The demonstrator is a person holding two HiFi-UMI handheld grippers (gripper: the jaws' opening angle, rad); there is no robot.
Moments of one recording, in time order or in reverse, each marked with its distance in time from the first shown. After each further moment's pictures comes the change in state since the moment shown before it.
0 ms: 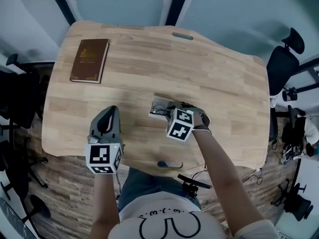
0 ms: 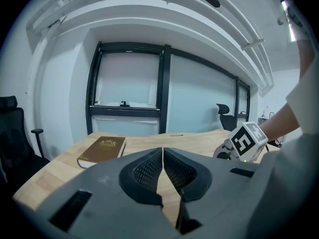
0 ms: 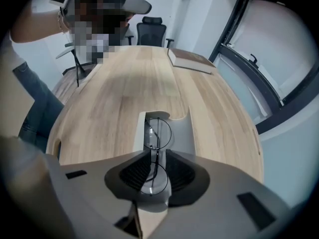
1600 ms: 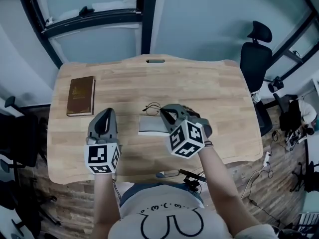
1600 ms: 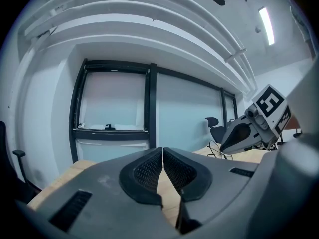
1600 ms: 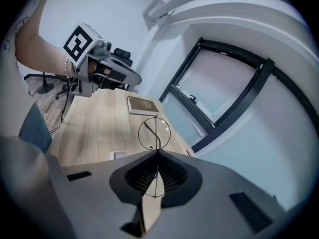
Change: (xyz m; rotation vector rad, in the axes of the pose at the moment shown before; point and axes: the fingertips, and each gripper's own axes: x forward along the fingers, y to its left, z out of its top) left arm 0.017 -0.029 0.094 0.102 -0.195 -0.116; right arm -0.191 -0.057 0.037 0.169 -0.311 -0.501
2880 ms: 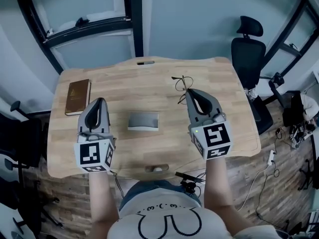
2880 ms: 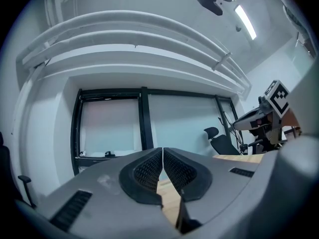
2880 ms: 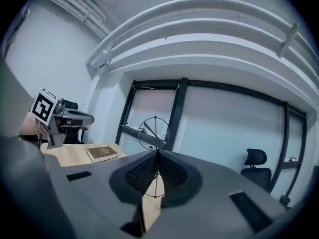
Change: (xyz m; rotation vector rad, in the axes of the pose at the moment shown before) left arm -0.037 -0.069 0.095 0.141 -0.188 0.044; right arm -0.183 -0.096 -0.039 0.553 -0.399 -0.433
